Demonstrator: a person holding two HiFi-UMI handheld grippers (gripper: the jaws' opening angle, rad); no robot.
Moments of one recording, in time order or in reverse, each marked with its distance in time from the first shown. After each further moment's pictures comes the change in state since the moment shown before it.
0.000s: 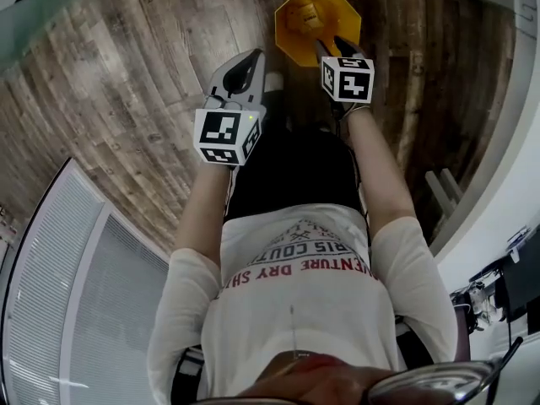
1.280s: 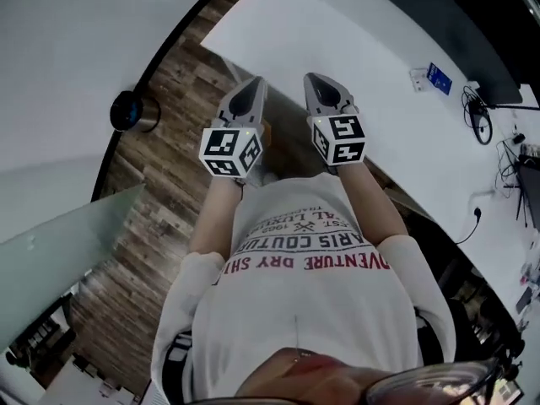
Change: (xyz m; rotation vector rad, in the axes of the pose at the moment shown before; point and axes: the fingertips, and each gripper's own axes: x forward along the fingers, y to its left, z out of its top) left arm -0.195 -0.412 0.393 0.384 -0.225 -0.694; right arm -0.674 -0.018 0.195 0.230 -0.891 -0.482
